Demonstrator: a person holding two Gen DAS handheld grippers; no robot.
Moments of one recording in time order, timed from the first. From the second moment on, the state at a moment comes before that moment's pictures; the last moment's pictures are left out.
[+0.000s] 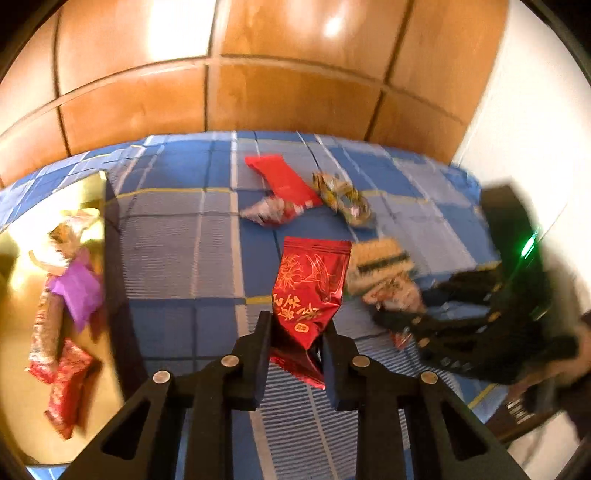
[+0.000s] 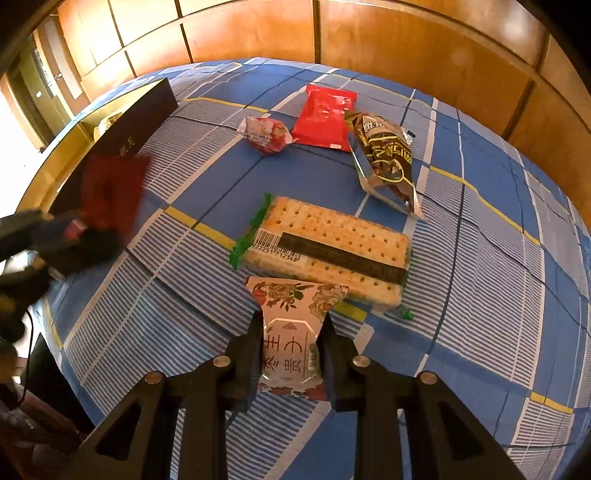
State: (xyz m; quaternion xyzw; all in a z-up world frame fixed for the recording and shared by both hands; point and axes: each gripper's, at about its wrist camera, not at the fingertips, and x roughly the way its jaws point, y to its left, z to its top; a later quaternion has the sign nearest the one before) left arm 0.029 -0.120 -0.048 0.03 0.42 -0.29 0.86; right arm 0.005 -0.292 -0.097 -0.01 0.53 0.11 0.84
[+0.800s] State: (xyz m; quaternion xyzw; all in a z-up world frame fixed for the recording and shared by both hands) left arm 0.116 0.102 -0.029 -0.11 0.44 -0.03 0.89; right arm -0.004 -0.289 -0.092 -0.01 0.51 0.10 0.85
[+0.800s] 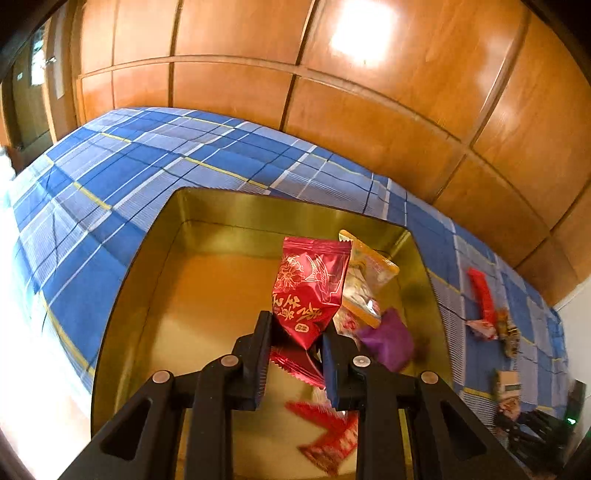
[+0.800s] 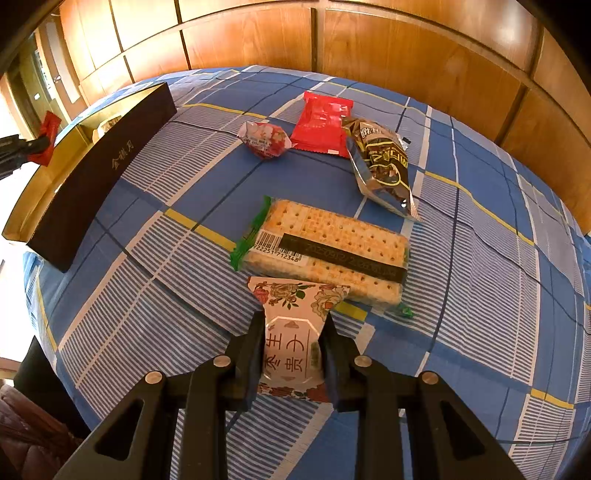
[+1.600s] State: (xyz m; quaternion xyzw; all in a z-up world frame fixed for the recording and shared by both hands) left arm 0.127 0.080 -0.038 -0.07 0.44 0.03 0.89; right arm -0.009 -0.288 -0.091 0.01 0.50 0.08 0.86
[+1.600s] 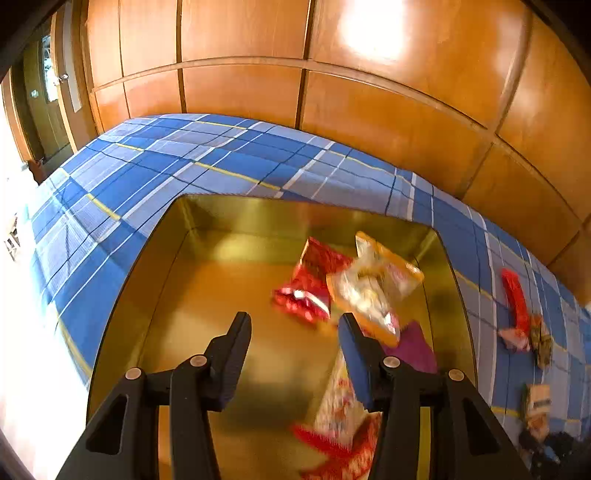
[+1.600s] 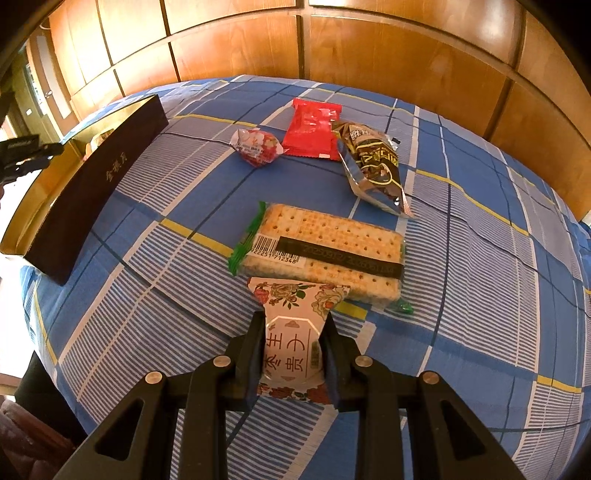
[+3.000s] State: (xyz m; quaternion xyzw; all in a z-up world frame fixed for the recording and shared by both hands) left arm 0.050 0.067 -0.036 -0.04 0.42 0.05 0.90; right arm -0.019 -0.282 -0.087 0.00 0.47 0.04 0.88
